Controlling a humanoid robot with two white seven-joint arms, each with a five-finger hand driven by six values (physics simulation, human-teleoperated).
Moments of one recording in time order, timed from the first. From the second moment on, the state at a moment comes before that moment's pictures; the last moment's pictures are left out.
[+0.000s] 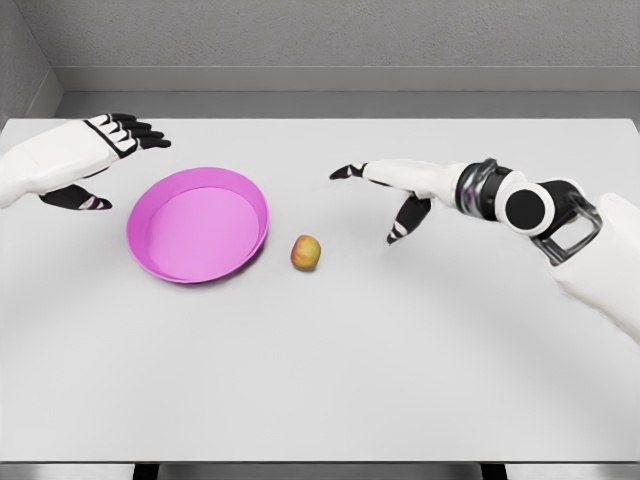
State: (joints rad) left arm -0.52 0.92 -0.48 -1.44 -0.44 -0.61 -0.22; right arm -0.75 -0.61 0.75 -1.62 0.18 0.23 0.61
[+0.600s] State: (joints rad) left arm -0.70 0.74 -0.67 -1.57 -0.52 -0.61 -0.33; right arm -0.57 -0.80 0.29 -1.64 0.18 0.23 0.61
